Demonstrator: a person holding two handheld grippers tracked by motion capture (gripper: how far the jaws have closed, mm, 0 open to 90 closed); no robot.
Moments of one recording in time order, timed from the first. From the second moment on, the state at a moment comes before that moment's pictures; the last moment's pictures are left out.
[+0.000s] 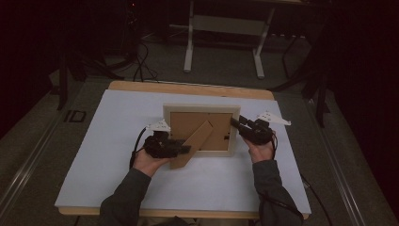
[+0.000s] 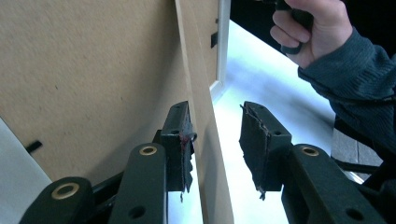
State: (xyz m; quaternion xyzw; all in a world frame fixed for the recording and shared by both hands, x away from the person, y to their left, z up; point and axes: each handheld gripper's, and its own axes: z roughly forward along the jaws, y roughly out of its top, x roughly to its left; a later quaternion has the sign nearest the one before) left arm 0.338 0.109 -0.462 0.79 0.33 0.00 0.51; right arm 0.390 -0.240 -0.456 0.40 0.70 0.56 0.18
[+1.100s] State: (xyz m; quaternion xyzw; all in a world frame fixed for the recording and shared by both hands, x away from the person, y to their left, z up) left arm 0.328 0.095 -0.462 0.81 0.32 0.02 0.49; right arm 0.363 -0.242 -0.454 0.37 0.70 0.57 0.21
